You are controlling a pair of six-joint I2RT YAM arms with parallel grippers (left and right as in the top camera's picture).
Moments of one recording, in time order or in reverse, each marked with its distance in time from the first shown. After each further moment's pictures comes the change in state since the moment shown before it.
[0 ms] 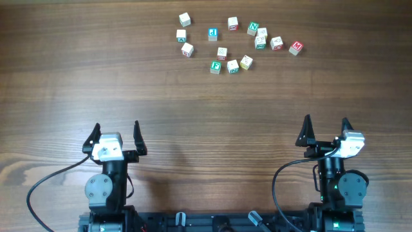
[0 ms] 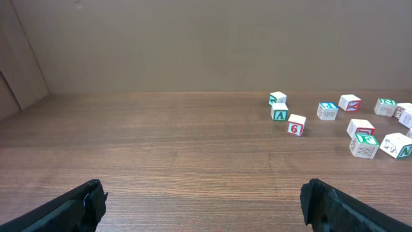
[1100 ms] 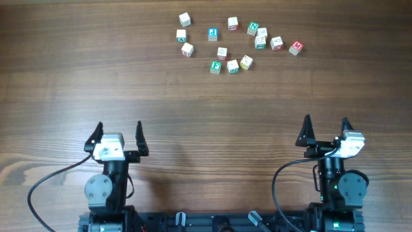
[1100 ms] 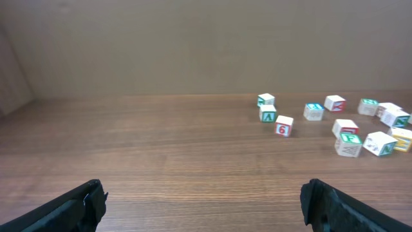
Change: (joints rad) left arm 0.000 0.000 0.002 0.007 0.055 -0.003; right arm 0.000 0.000 0.000 0.000 0.000 0.000
